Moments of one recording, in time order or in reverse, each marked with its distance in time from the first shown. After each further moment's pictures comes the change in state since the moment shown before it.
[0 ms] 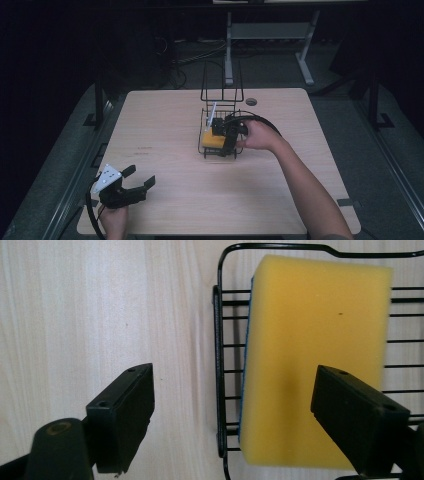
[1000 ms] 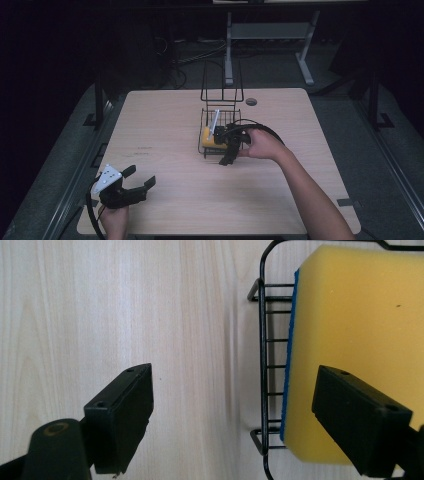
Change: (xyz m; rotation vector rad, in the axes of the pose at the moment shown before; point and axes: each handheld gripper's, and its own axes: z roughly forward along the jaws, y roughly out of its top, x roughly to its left) left arm -0.002 0.000 0.000 -0.001 0.000 -0.001; right arm 0.025 -0.008 0.002 -0.015 0.010 -0.009
